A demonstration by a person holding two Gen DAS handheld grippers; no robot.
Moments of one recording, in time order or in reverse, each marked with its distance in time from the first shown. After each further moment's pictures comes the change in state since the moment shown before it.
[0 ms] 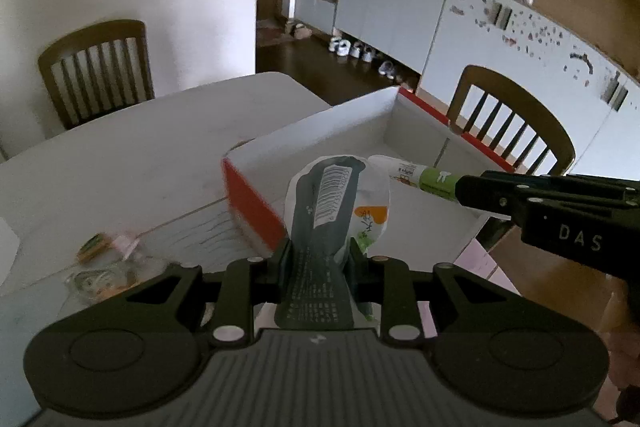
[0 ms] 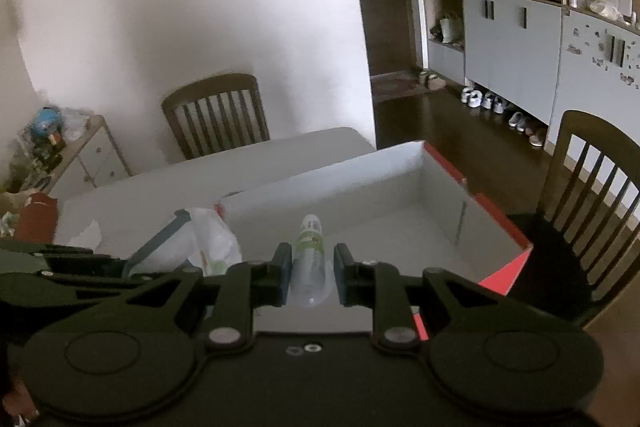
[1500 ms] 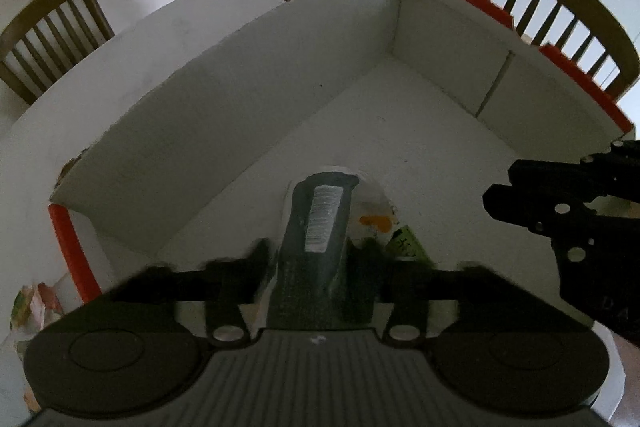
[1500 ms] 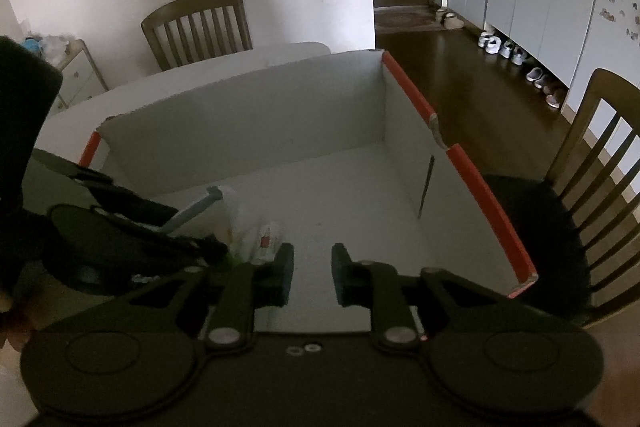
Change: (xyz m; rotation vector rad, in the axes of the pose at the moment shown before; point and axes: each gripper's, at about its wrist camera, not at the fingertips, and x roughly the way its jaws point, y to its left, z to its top) left arm 0.177 -0.052 0.035 0.125 0.310 0.085; right arm 0.102 -0.085 -0.003 -0.075 0.230 0.047
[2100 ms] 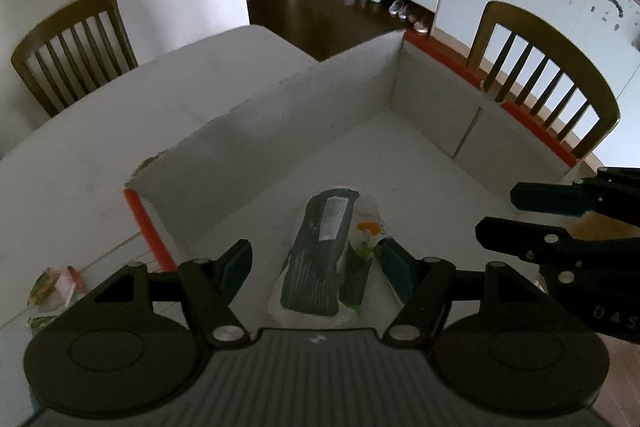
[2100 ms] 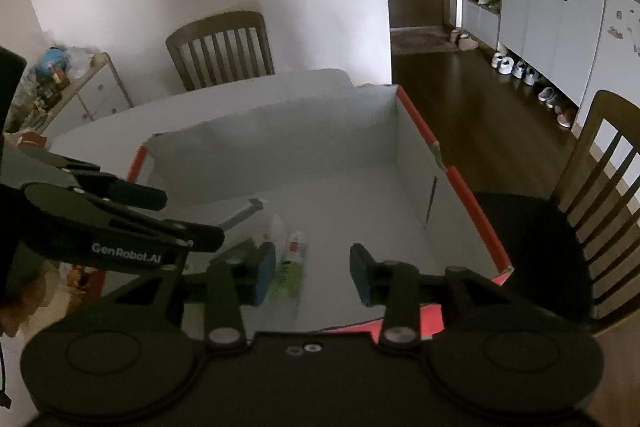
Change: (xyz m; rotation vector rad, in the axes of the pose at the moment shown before) left arm -0.066 0.012 -0.021 -0.066 -0.136 -0.016; right arm -0.047 0.016 -0.002 -0.038 -0.062 0.044
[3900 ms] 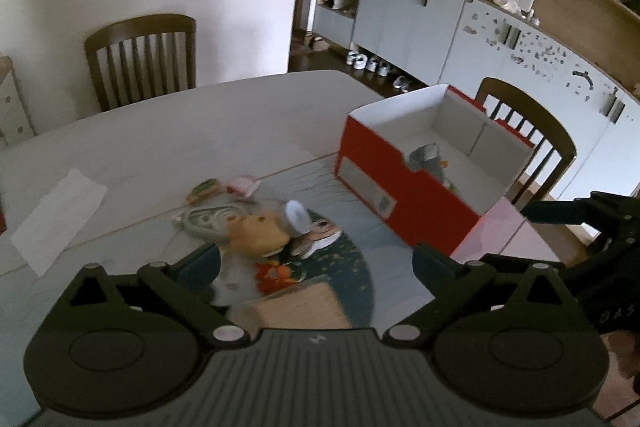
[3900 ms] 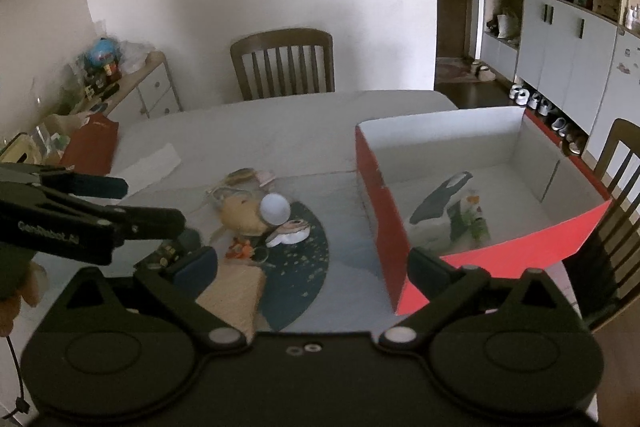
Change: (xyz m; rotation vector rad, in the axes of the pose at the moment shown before) left arm -0.164 0.174 -0.167 -0.110 -0.228 -0.067; right arm -0.048 0.235 -0.055 -0.045 -0.067 -0.019
